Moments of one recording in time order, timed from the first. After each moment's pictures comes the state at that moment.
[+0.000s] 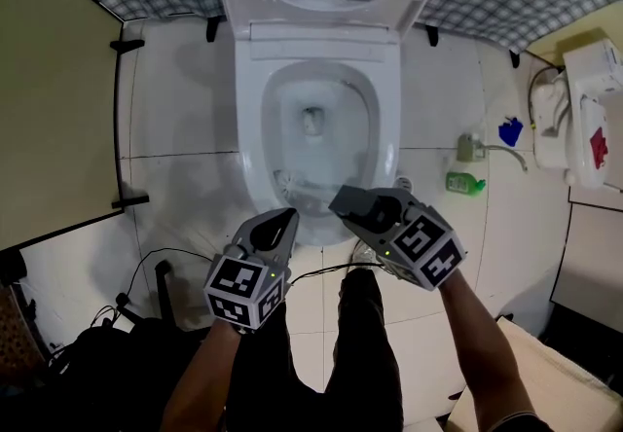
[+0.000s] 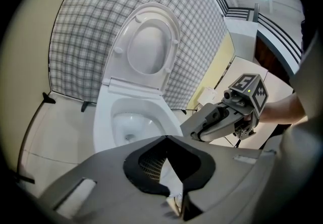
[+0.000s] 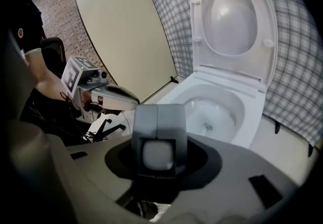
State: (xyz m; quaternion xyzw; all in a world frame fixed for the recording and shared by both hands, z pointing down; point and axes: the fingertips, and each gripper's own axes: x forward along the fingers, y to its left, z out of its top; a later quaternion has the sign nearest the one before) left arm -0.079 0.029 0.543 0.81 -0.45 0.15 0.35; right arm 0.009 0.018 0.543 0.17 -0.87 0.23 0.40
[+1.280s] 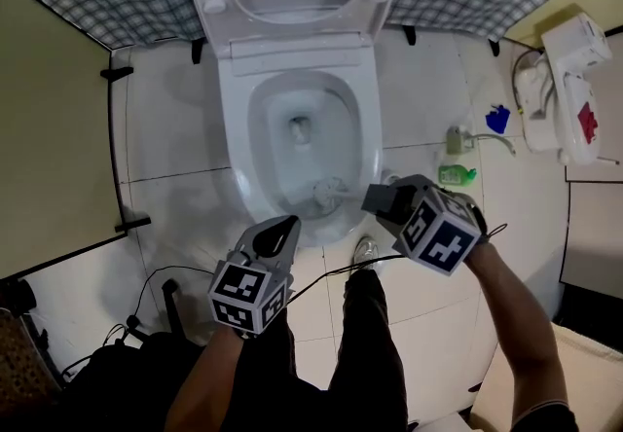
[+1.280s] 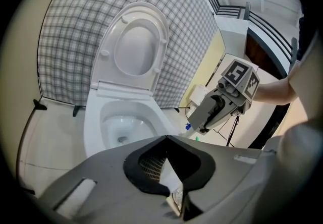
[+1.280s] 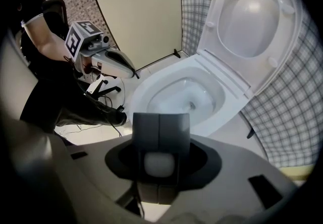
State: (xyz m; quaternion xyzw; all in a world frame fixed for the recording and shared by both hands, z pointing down) left arm -0.060 0.036 0.524 0.83 -0.41 0.16 0.34; right arm 0.082 0.020 0.526 0.12 -0.79 0.13 0.59
